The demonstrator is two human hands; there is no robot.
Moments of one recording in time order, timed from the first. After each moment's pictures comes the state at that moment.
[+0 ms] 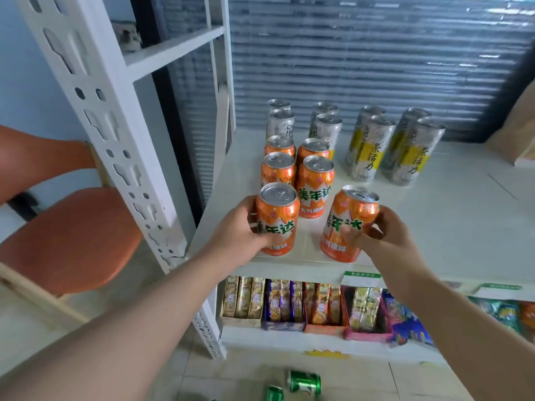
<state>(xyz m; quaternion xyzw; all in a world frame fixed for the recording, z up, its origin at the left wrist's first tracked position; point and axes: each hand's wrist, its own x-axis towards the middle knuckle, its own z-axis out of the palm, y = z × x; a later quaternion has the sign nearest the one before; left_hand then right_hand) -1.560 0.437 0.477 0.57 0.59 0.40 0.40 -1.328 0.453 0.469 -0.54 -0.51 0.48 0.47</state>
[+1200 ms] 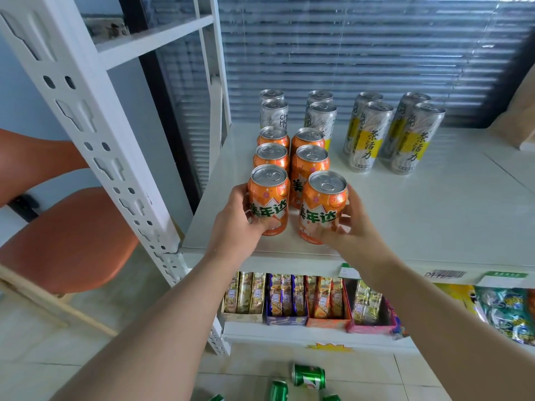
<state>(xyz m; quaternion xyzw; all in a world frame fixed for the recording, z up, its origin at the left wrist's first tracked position) -1.545 0.450 0.454 0.56 0.66 0.43 0.26 -1.350 0.465 0.446 -0.53 -0.58 0.48 0.40</state>
